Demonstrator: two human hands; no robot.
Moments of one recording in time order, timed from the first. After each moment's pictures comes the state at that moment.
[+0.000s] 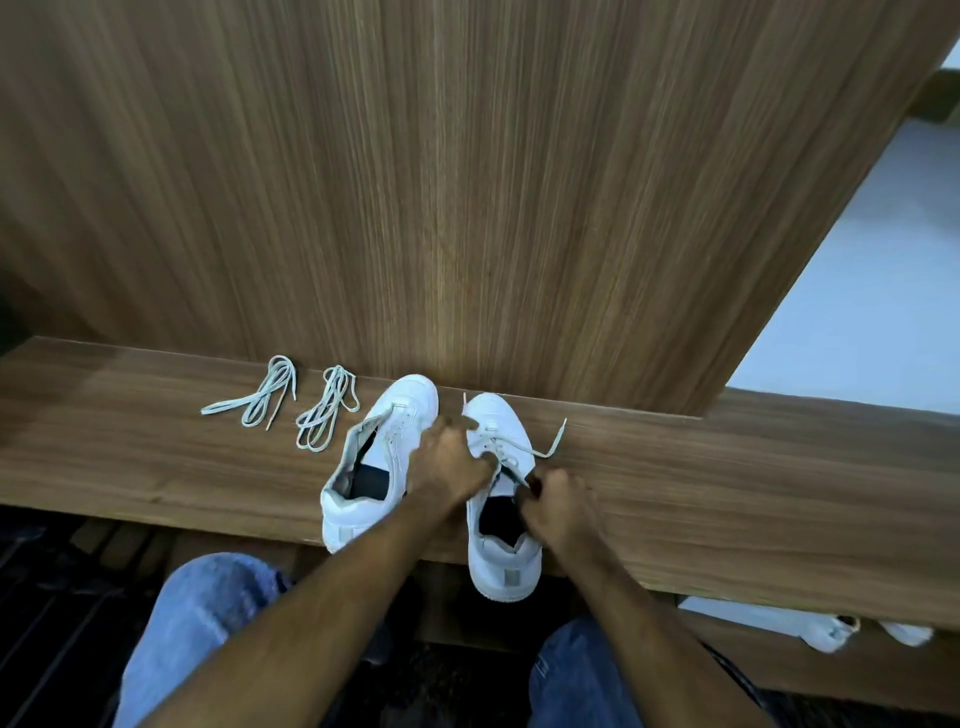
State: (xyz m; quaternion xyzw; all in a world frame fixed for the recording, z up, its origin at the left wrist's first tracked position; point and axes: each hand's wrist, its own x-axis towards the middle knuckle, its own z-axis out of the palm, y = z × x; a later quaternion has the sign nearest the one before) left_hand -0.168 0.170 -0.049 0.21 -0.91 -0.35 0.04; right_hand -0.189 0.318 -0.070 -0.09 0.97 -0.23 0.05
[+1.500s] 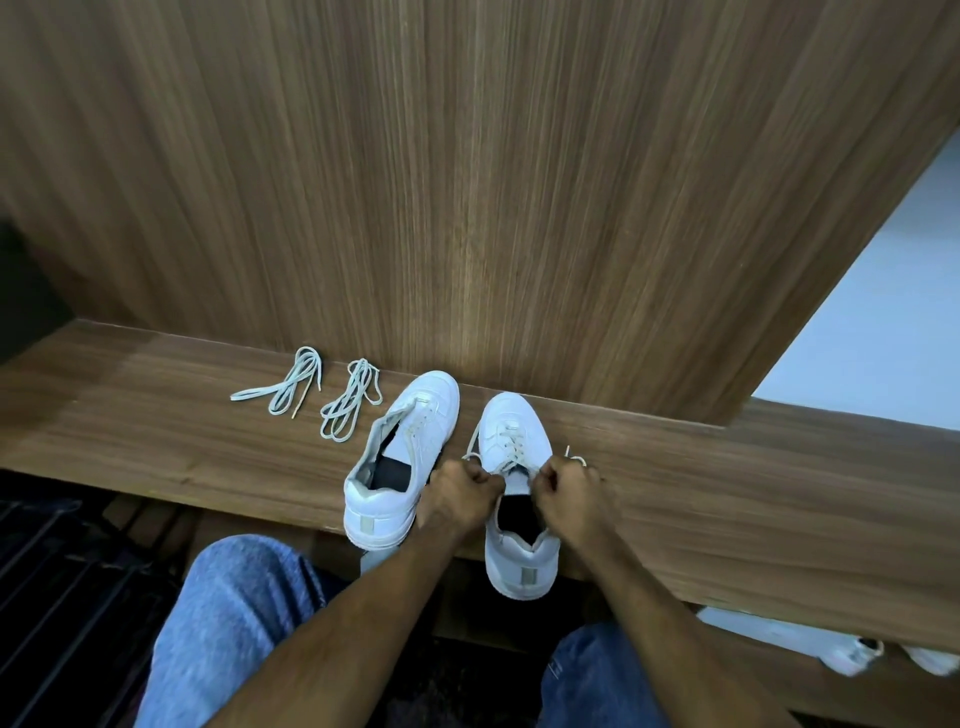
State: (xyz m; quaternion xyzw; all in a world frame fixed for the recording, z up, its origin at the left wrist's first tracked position) left_hand -0.142 0.170 -0.074 0.30 -0.84 -0.45 0.01; right_hand -0.190 0.311 -0.062 -0.11 0.97 -0.22 0.04
